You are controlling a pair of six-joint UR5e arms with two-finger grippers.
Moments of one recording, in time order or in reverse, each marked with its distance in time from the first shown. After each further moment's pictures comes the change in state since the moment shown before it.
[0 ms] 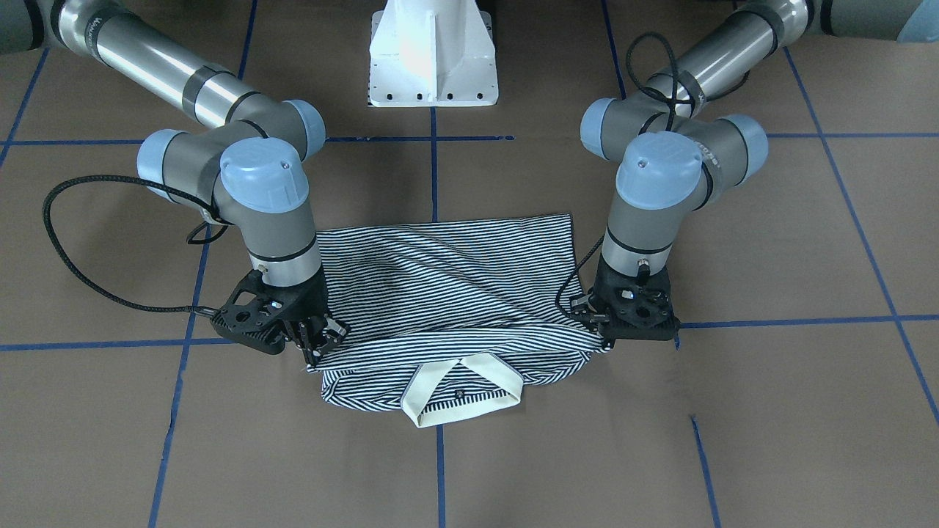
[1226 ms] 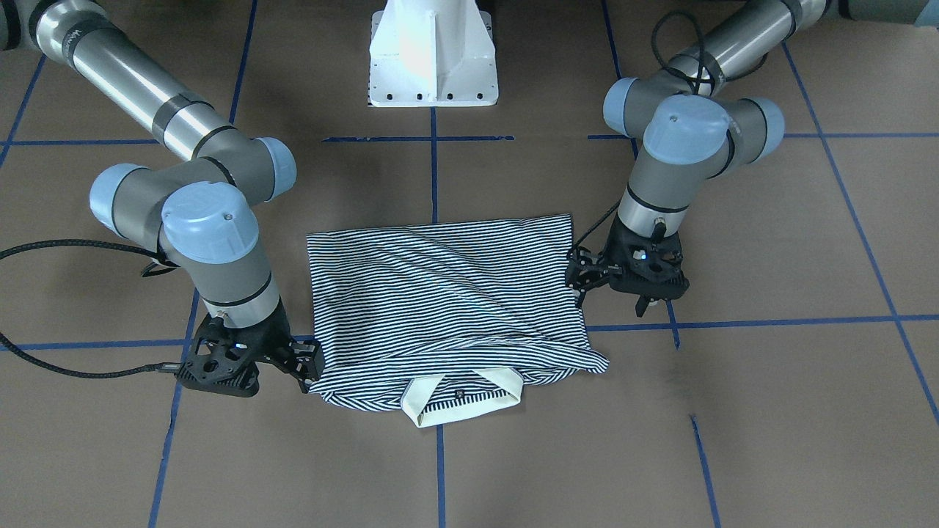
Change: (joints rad) left arm 0.079 0.237 -0.272 -0.119 -0.008 -0.044; right arm 0.099 -0.027 -0.020 0.021 0.154 -0.340
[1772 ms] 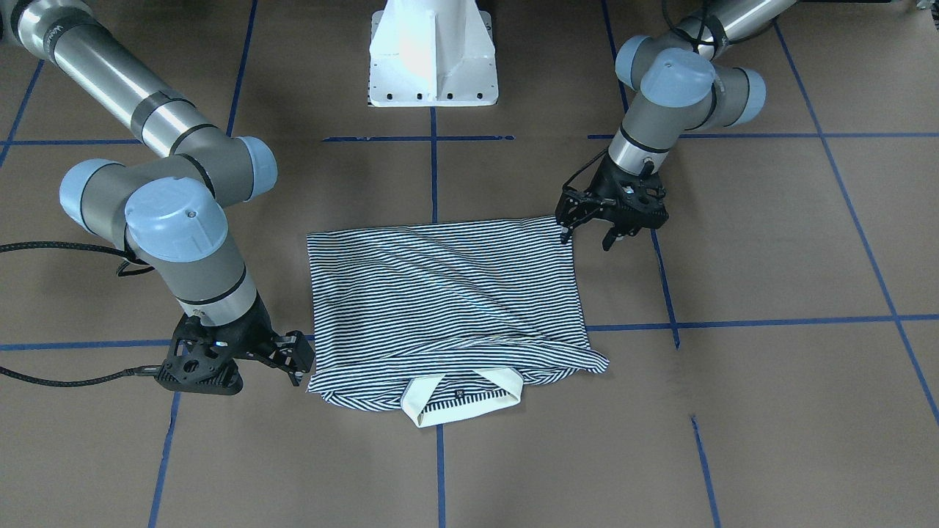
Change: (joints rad) left arm 0.185 0.158 -0.090 -0.166 0.054 -0.316; right arm 0.010 -0.020 0.023 0.001 0.018 -0.031
